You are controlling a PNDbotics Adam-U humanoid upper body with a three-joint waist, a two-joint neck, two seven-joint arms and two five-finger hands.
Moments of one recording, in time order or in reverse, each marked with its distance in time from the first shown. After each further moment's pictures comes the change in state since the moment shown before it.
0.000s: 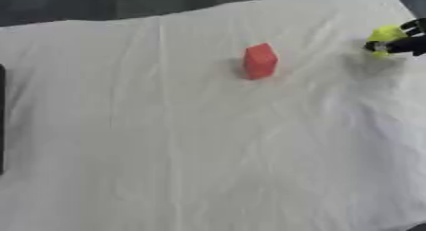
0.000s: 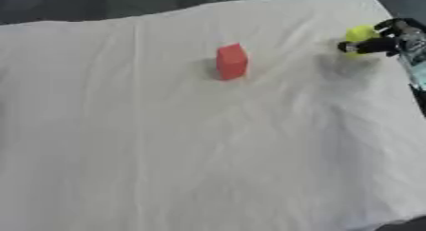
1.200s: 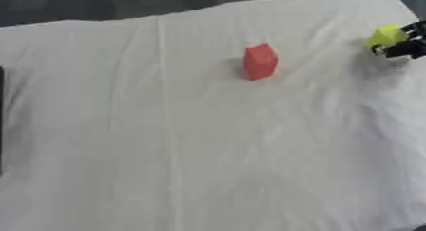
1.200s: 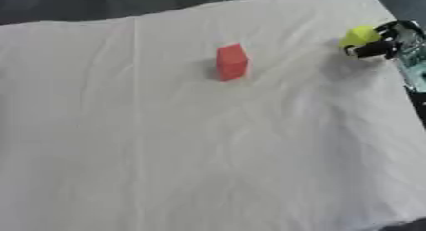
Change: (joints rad) left arm 0.009 -0.001 0.001 0.000 0.003 -0.003 0.004; right arm -0.012 0.012 0.007 0.004 -0.006 0.032 -0.043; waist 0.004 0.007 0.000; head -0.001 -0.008
